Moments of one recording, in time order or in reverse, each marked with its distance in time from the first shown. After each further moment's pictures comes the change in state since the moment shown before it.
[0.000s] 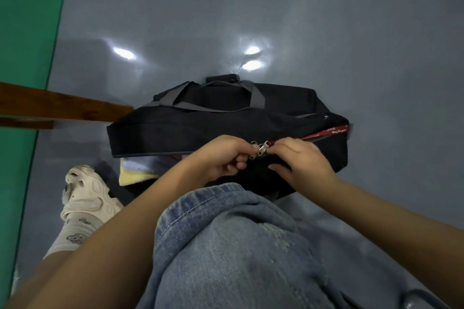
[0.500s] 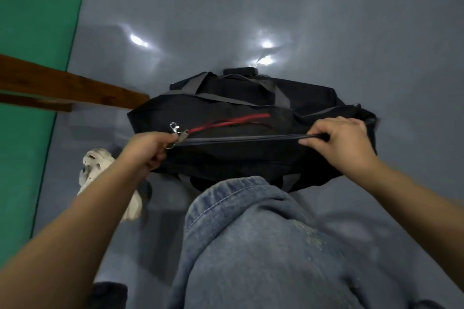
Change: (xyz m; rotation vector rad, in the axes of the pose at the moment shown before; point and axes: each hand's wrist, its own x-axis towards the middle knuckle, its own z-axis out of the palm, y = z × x) left_hand -0.050 -0.056 -0.131 -0.131 0.642 0.024; right_hand 0.027 0.022 -0.027 -0.001 -0.022 0.298
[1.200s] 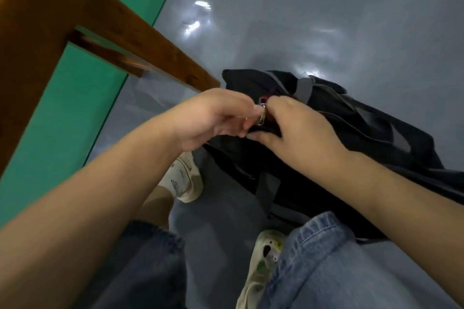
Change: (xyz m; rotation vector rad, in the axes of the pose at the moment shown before) left_hand -0.025 0.049 -0.087 -0.058 -0.539 0.406; right_hand 0.072 -0.248 0.051 0.065 -0.234 -0.492
